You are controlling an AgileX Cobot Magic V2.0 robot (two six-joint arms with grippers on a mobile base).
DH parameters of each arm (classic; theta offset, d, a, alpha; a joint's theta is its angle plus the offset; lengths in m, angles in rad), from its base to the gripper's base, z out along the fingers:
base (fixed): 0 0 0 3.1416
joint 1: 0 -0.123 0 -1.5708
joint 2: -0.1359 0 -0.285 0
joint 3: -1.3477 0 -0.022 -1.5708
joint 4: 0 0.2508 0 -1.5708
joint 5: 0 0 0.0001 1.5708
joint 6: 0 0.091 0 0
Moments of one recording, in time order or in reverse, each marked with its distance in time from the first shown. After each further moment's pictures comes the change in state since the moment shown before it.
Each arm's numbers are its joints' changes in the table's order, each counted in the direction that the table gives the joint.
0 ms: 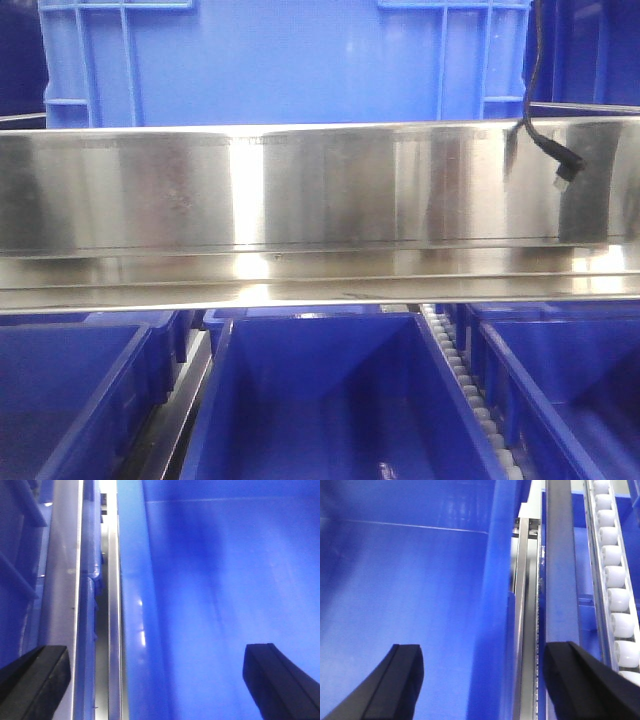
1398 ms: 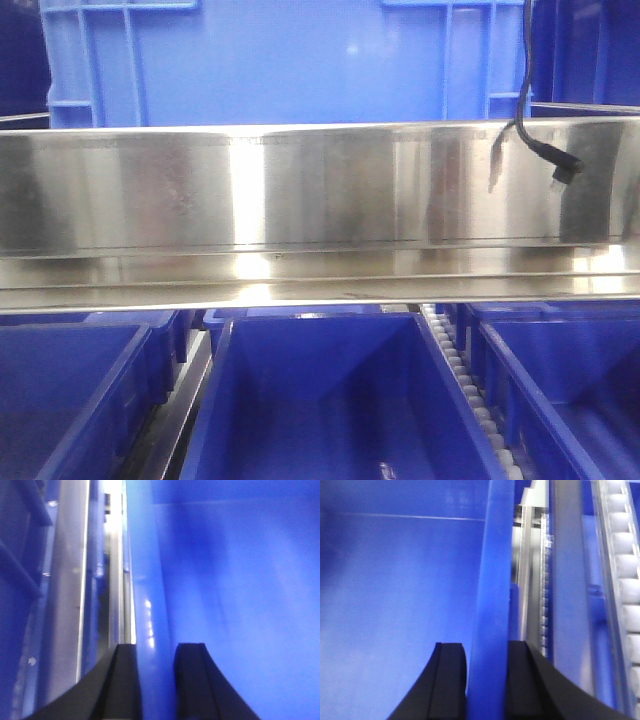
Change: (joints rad) left arm -0.006 0.000 0.002 -0.004 0.001 -0.009; right arm 0.004 -0.036 0.002 0.020 0.007 0.011
